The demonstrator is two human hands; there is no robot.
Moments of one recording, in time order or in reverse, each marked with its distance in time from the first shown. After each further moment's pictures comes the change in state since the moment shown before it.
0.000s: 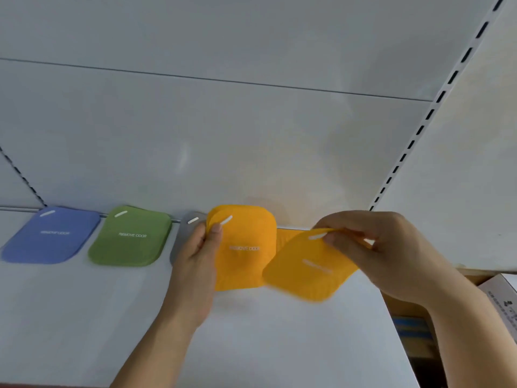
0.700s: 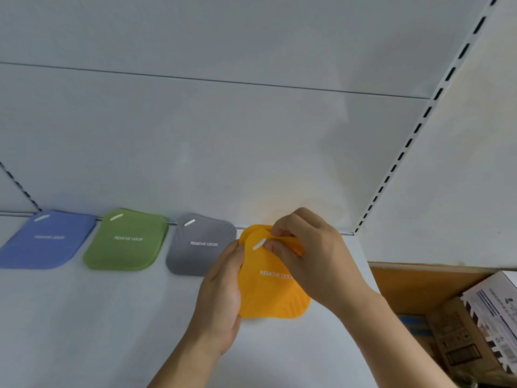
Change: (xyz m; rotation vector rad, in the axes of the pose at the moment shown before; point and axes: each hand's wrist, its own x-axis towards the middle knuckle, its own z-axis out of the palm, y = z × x) left_hand -0.022 -0.019 0.028 -0.103 -0.166 -0.221; right_hand 0.027 -0.001 0.089 -0.037 0.226 -0.088
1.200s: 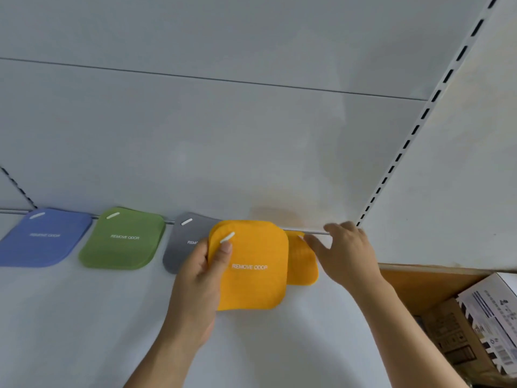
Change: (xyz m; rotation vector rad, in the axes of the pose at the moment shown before) left_hand 0.001 0.010 -0.020 0.128 0.101 0.220; right_hand -0.009 0.098 0.009 -0.416 -0.144 0.585
